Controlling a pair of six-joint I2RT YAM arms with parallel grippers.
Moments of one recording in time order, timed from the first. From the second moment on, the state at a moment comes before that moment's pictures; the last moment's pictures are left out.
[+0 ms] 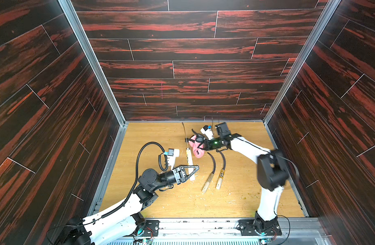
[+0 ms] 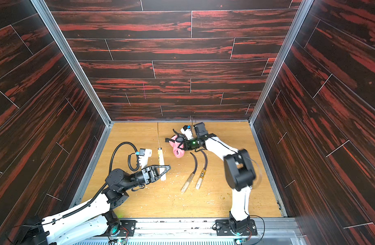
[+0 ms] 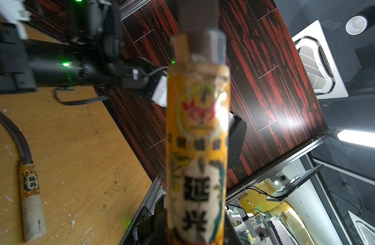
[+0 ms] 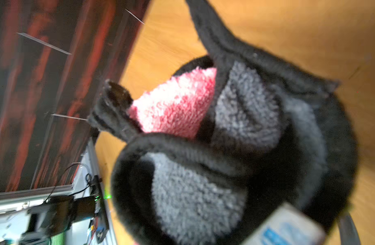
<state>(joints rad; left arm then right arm) -0.75 0.94 0.43 0.75 0.52 -1.16 0.44 1.85 1.40 -0.36 -0.71 0.20</state>
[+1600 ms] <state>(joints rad) -0.73 1.16 0.47 0.96 0.51 -1.23 0.65 1.54 1.56 -0.49 -0.65 0.00</state>
